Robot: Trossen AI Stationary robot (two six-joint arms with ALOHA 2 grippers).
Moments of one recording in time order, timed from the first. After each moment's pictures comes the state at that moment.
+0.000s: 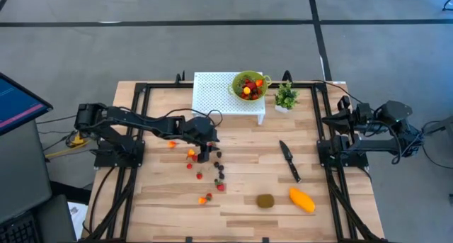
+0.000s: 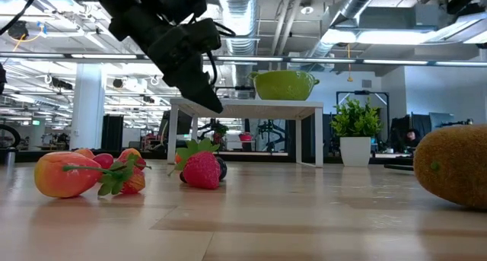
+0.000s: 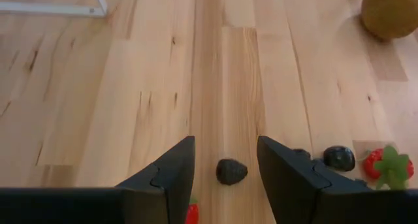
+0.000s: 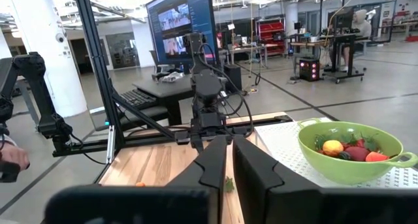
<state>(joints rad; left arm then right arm) 0.06 1.51 0.82 -0.06 0.05 0.02 -0.01 0.04 0.71 -0.63 0.05 0.11</state>
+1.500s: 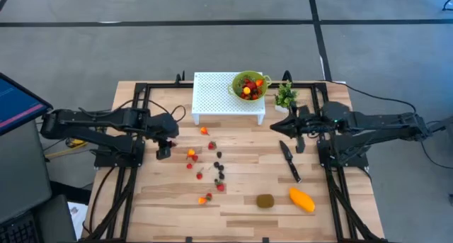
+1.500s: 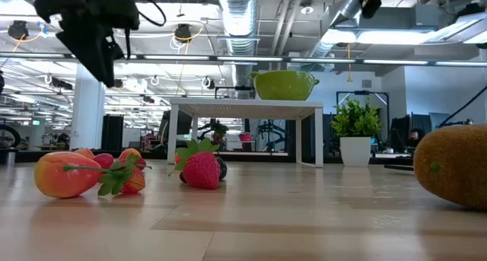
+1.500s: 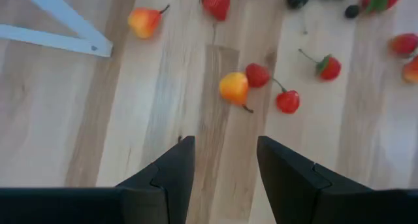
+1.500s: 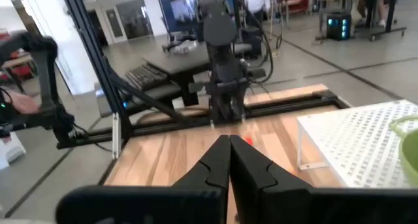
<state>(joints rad) 0.06 0.99 0.81 -0.95 -0.06 -0.11 0.01 0.75 0.67 0.01 -0.02 0.18</state>
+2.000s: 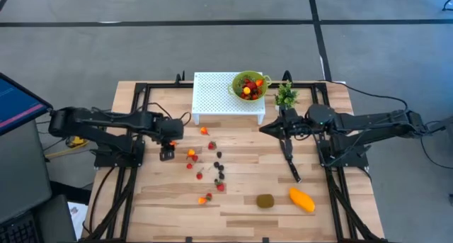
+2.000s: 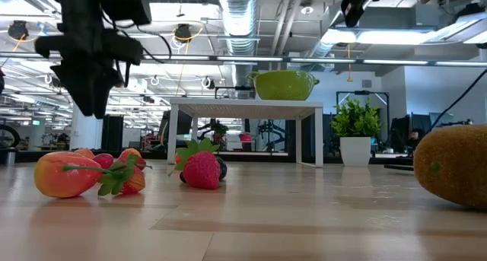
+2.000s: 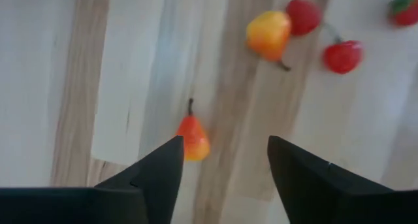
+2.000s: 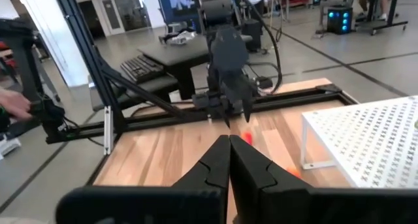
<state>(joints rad) 0.10 1.16 0.75 -0.95 -0.08 -0.10 0.01 0.91 0.67 0.13 -0.02 0.18</state>
